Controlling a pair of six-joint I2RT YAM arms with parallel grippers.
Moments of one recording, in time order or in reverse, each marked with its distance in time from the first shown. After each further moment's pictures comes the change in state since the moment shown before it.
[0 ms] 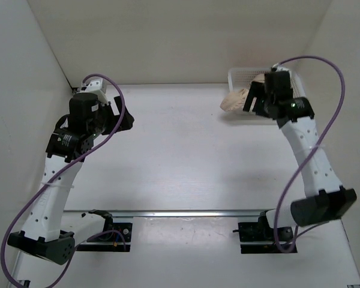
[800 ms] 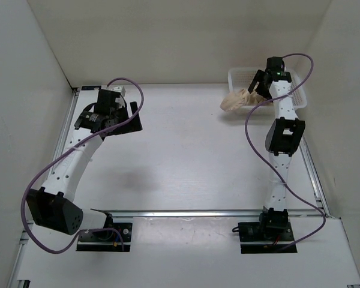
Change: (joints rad) left arm 0.000 0.245 -0.068 0.023 0.006 0.007; right arm -0.366 1.230 1.050 -0.008 -0.225 0.009
